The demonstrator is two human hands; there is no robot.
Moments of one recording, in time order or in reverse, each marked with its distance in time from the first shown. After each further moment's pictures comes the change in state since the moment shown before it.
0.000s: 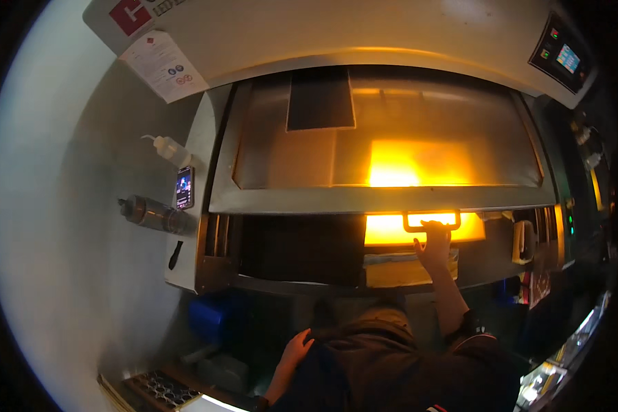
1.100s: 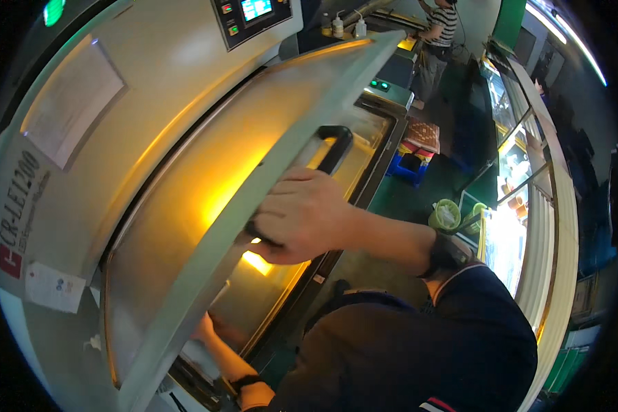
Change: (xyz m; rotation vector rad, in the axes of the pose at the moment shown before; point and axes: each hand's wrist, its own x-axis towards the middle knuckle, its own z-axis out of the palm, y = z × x) left_hand 0.283 0.182 -0.187 0.554 0.563 0.036; right_hand -0.037 -0.139 -0.325 -0.139 0.737 -0.359
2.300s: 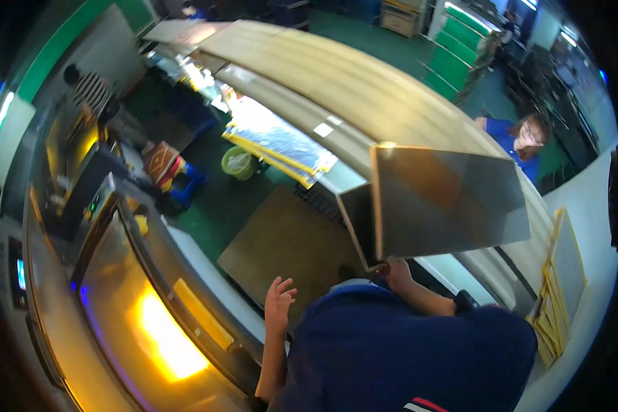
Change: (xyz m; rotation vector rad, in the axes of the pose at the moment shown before) left_hand -0.496 0.055 -0.035 -0.299 -1.958 1.305; right_hand -0.466 -0.601 -0.148 0.023 2.124 1.816
